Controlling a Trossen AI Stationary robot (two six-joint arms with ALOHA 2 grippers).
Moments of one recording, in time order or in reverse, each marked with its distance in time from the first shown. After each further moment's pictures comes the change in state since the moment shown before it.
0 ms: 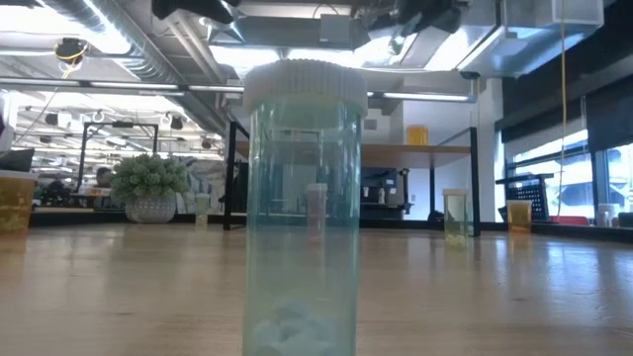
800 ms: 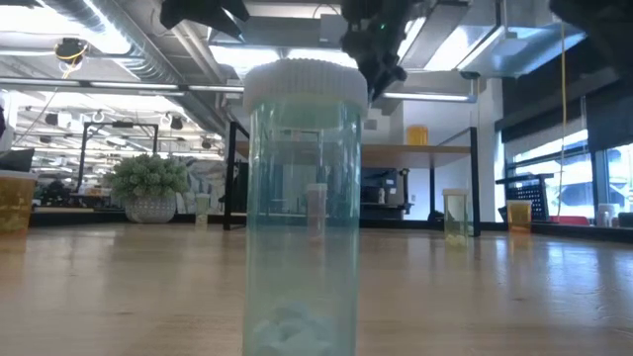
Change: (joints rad) left arm 0.105 0.000 0.000 0.012 0.032 0.004; right arm -0.404 0.598 0.658 -0.344 -0.013 -0.284
